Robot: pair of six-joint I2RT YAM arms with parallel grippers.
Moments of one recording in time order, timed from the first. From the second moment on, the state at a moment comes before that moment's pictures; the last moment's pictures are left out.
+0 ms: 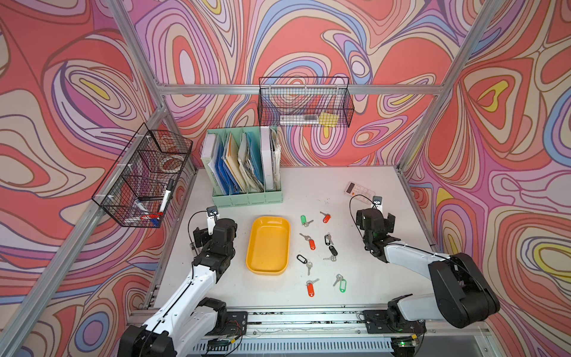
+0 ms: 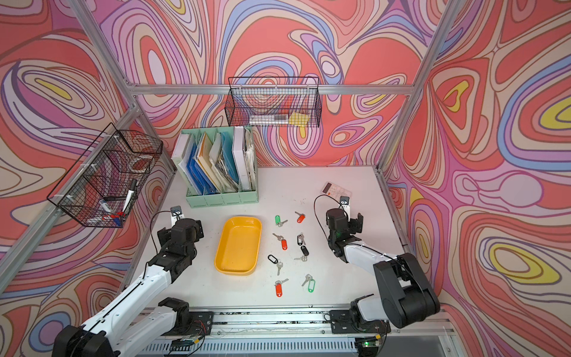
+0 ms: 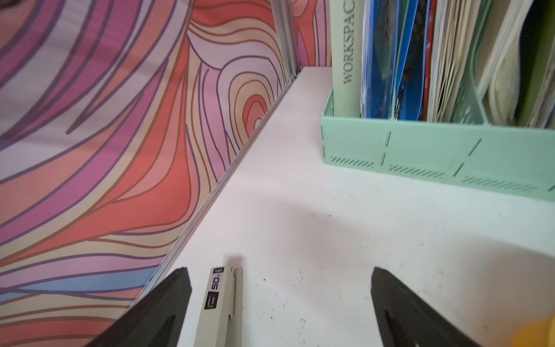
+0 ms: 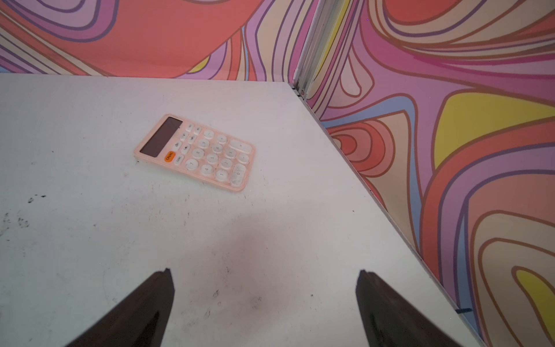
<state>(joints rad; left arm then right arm) -0.23 0.96 0.46 -0.11 -0.75 -0.16 0.27 1.43 0.49 0.45 0.69 0.07</state>
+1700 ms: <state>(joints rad) -0.07 1.55 0.36 0.91 -0.30 0.04 0.04 1.70 0.45 0.99 0.25 0.04</state>
